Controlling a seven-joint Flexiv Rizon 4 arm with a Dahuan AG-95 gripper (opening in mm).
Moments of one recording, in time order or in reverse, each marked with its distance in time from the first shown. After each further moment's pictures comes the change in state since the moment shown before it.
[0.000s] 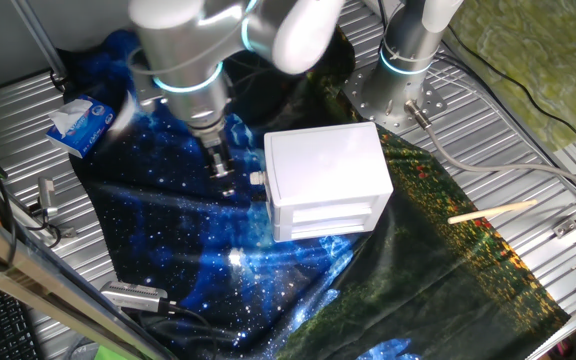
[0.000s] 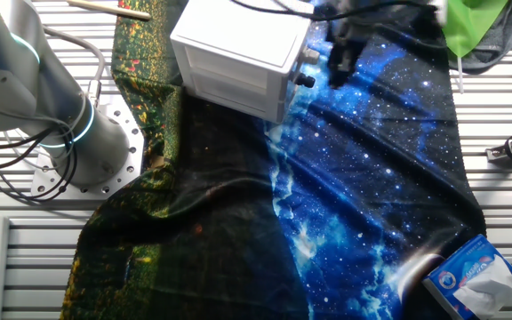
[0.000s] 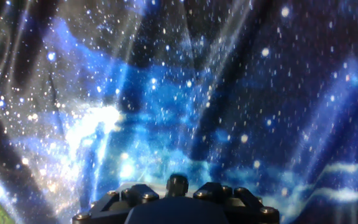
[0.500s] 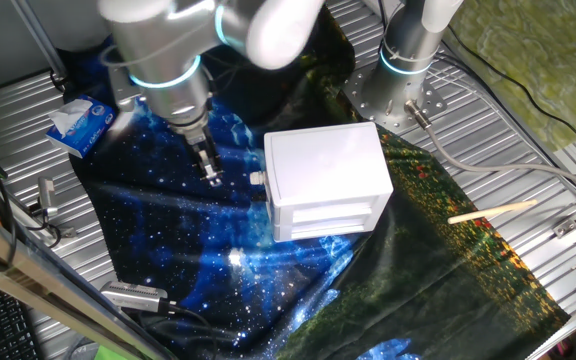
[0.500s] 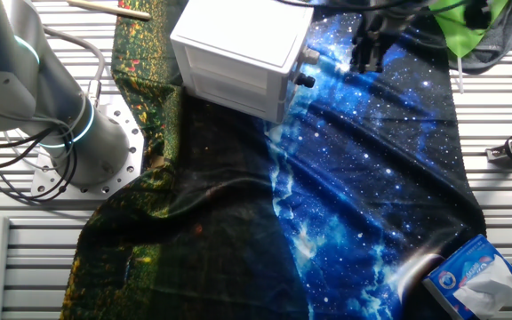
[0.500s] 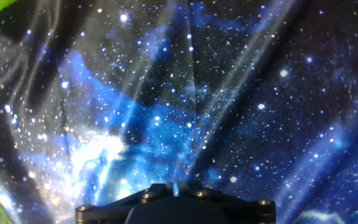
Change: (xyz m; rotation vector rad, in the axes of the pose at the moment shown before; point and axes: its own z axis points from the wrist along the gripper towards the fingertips) arm -0.019 0.002 -0.021 0.013 0.054 -0.092
